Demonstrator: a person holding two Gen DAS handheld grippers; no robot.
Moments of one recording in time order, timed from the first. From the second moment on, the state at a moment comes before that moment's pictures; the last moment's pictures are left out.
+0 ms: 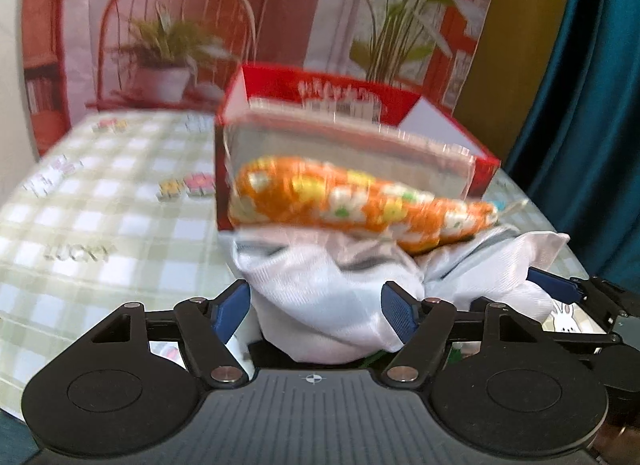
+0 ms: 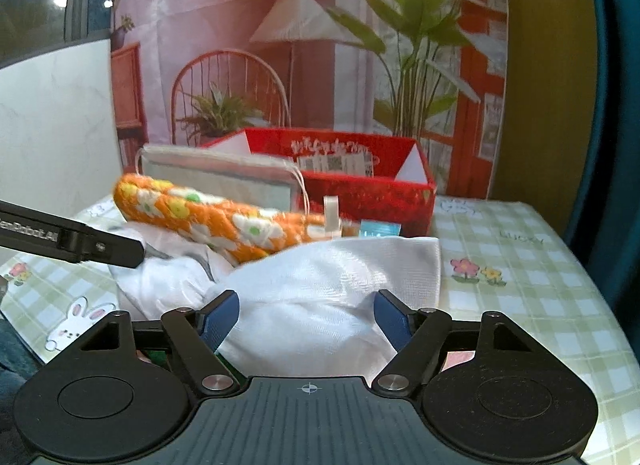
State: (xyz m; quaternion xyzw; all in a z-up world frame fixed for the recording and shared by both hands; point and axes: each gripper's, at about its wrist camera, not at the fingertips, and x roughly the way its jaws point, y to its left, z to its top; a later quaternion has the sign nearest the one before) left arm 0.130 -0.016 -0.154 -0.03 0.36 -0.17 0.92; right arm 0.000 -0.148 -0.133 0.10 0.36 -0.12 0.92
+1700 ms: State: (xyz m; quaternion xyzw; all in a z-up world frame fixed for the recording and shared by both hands) left arm 0.082 -0.013 -0.142 0.00 0.22 -0.21 0.95; right arm -0.023 -0.135 -0.133 0.11 0.28 -0.06 0.95
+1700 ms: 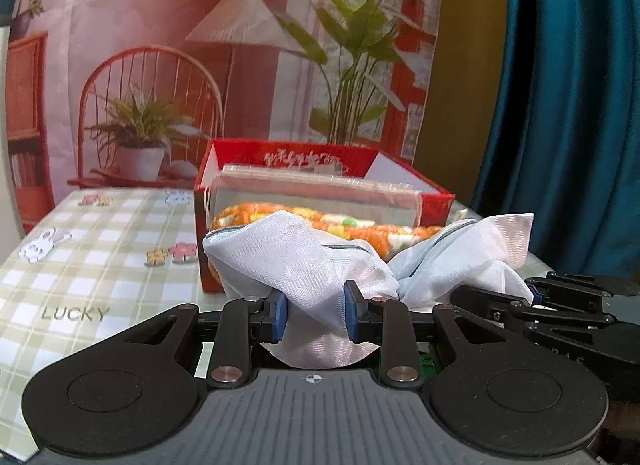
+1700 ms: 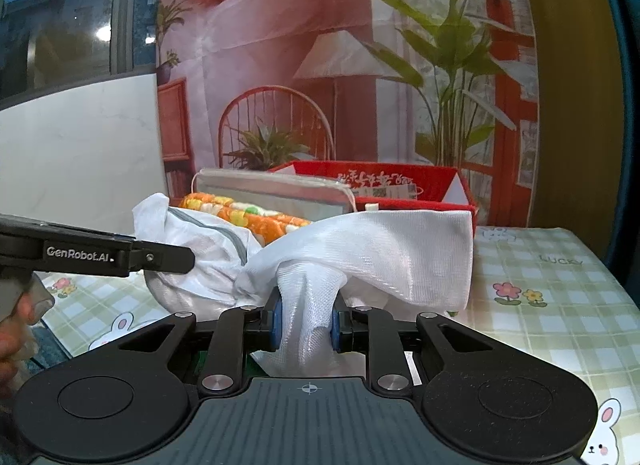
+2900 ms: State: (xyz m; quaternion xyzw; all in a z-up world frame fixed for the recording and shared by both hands) left arm 0.067 -0.020 -0.084 0.02 0.14 -0.26 0.96; right arm -0.019 -0.158 -0.087 0.13 0.22 -0.05 0.97
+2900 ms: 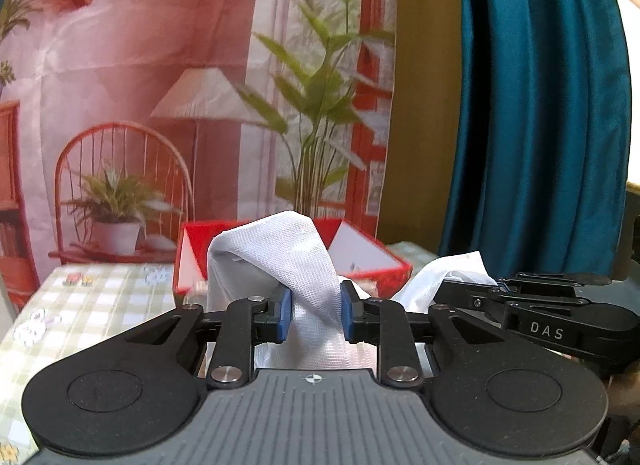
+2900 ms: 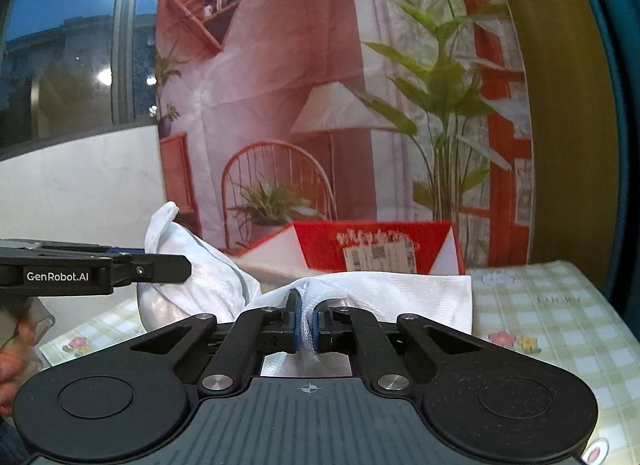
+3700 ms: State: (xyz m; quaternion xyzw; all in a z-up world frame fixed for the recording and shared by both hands) left arm 0.251 -0.041 -0.026 0.03 0.22 -0.26 0.94; right arm 0.151 -0.253 -0.058 0.09 0.24 -0.01 0.97
